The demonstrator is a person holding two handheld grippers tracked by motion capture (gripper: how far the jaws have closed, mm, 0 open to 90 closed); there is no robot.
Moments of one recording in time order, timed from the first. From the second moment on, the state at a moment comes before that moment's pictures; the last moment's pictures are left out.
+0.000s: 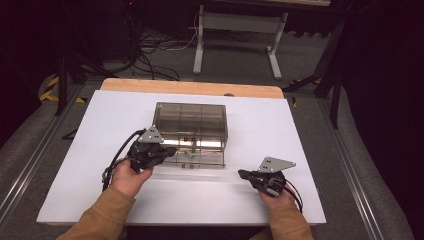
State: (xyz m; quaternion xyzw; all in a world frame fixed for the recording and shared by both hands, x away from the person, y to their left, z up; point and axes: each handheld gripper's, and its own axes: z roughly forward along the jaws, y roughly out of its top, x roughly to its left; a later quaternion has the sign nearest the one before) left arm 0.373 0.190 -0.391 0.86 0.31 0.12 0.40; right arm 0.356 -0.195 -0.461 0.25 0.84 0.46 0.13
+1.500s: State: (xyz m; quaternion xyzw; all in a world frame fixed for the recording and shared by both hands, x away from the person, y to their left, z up) left arm 0.355 0.245 -0.424 0.88 0.36 0.05 0.32; right arm 0.371 -0.142 -0.455 0.18 0.87 0.44 0.08
